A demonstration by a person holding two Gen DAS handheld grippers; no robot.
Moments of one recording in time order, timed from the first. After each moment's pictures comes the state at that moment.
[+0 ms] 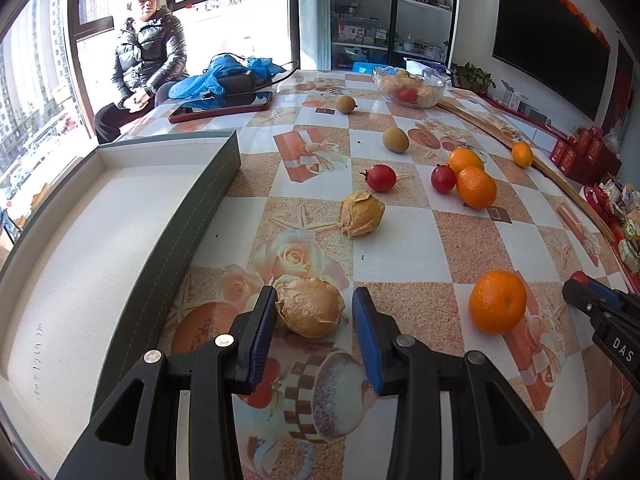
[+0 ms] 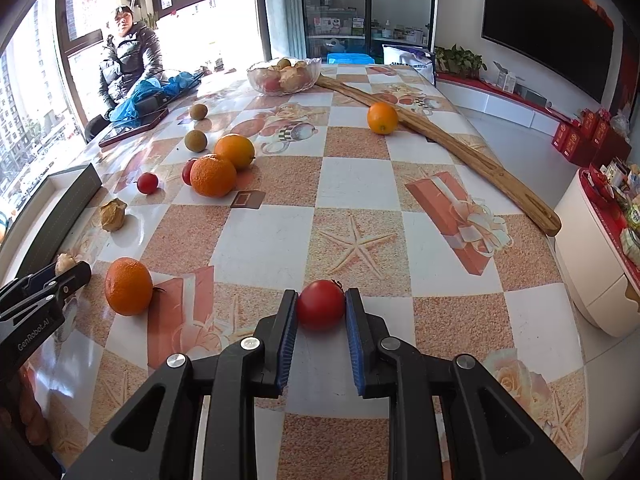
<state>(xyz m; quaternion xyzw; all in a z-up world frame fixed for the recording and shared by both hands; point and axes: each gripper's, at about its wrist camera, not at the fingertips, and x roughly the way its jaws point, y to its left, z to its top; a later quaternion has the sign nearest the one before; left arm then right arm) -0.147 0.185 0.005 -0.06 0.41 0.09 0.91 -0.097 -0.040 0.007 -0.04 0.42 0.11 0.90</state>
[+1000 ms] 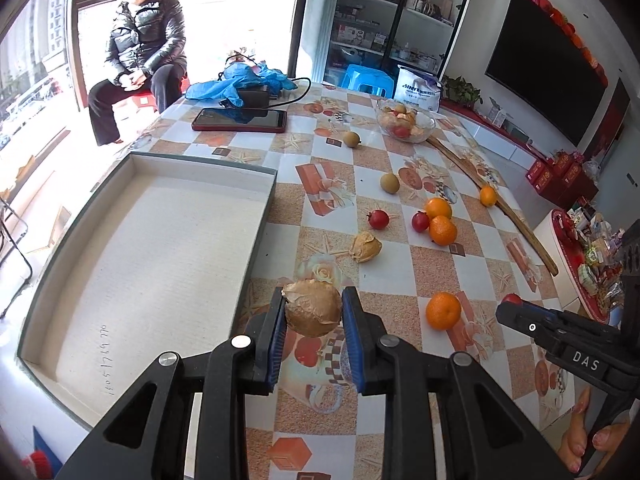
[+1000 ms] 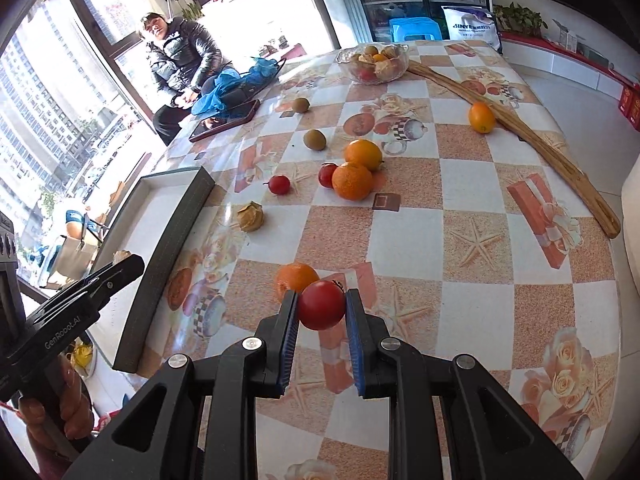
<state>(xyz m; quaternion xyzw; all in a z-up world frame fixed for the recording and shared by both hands) -0.184 0.238 0.090 -0.12 0.43 0.06 0.89 -0.108 0.012 0.069 0.03 0.50 0.25 0.83</state>
